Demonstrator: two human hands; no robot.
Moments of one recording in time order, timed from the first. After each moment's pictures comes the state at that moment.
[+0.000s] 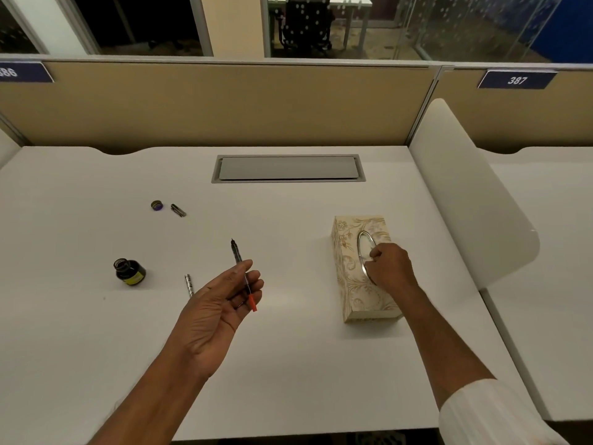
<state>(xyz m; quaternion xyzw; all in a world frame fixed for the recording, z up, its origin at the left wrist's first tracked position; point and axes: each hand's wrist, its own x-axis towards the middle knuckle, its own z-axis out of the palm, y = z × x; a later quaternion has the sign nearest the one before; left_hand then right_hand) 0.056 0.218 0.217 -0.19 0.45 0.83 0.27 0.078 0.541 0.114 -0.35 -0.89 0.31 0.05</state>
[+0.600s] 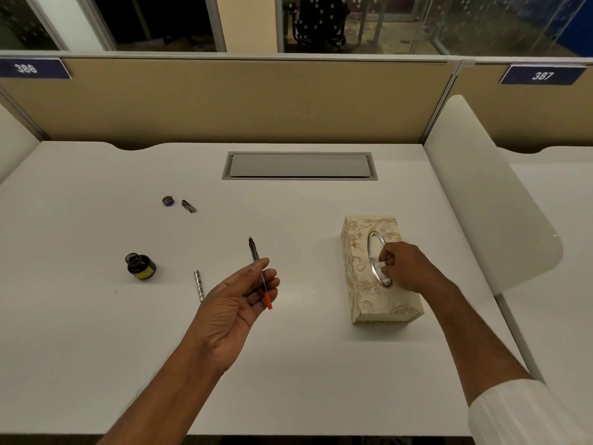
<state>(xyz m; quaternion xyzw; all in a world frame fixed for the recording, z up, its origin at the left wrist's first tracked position) 0.055 0.230 0.217 -0.19 0.45 0.82 0.28 0.075 0.566 0.131 -0.24 -0.92 0.30 -0.07</state>
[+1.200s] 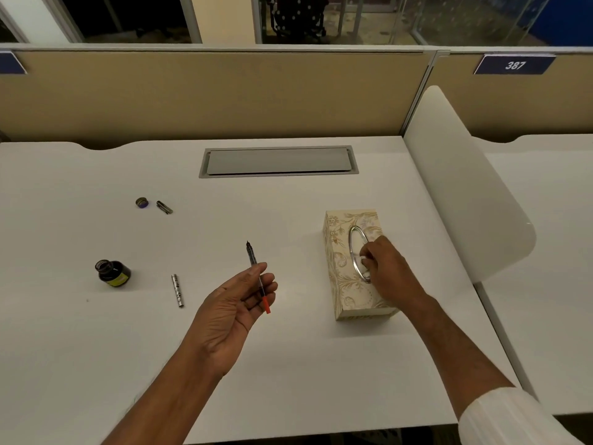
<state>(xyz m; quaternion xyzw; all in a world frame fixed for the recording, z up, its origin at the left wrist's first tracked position) 0.057 0.254 0.195 -0.18 0.46 0.81 0.31 0.103 0.556 0.110 -0.14 -0.94 0.29 0.08</state>
